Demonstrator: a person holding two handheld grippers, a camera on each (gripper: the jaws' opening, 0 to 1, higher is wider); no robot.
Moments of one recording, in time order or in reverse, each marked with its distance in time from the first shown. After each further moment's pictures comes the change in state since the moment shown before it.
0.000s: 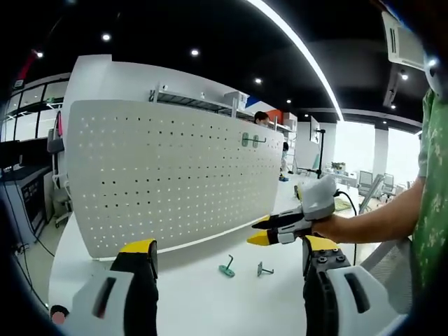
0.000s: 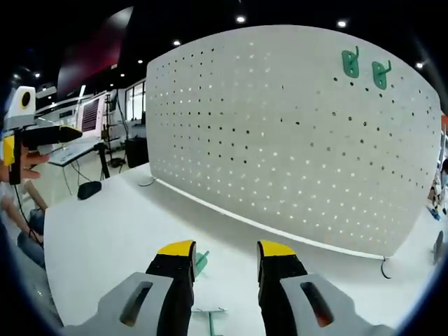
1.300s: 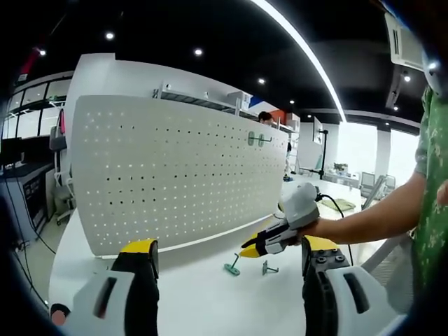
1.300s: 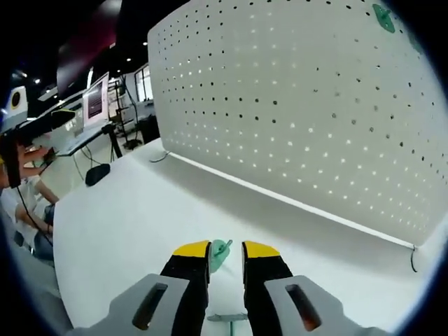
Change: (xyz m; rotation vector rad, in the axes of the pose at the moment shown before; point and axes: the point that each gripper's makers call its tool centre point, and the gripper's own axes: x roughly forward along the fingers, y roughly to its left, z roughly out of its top) left arm -0.001 0.012 -0.004 -0.013 0.002 0.015; right arm 0.042 0.027 -0.035 0.061 0.190 0.142
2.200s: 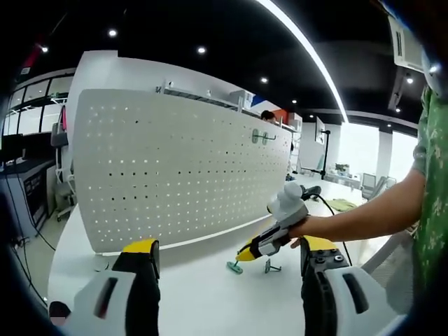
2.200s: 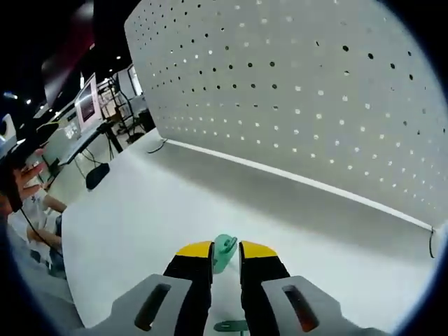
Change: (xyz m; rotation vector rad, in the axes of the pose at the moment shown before) left arm 0.002 0.008 -0.006 -0.014 0.010 0.007; right arm 0.024 0.003 -0.016 0.106 0.124 0.059
